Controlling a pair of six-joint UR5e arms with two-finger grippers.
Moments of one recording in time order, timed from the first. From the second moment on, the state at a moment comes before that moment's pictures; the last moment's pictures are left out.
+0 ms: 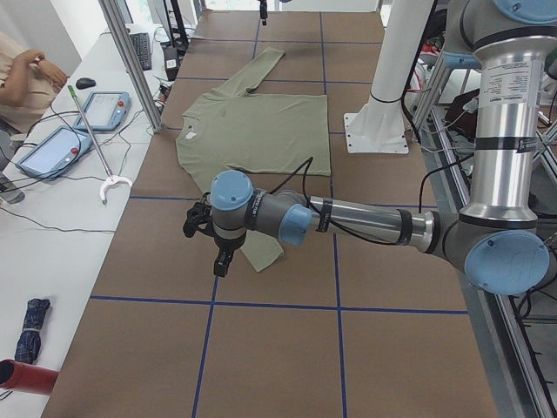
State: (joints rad) left arm -1.51 -1.55 -1.72 -1.76 -2.37 -0.05; right arm 1.34 -1.47 1.62 -1.59 2.38 0.24
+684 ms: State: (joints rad) left arm -1.49 -1.56 -1.72 -1.81 -2.37 -0.05; right arm 1.29 -1.46 1.44 -1.33 2.38 0.37
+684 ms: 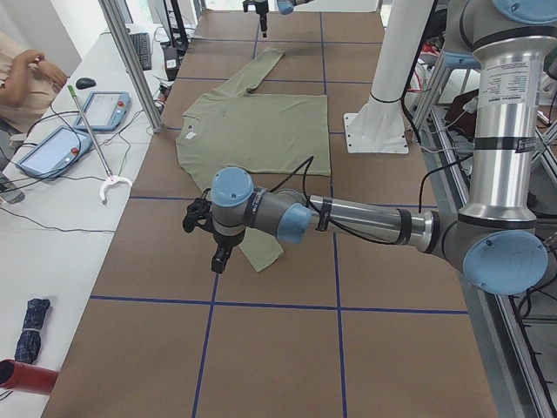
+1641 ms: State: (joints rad) left arm -1.49 -1.55 -1.71 -1.84 -2.37 -0.05; right arm 1.25 -1.46 1.26 -1.07 2.37 0.66
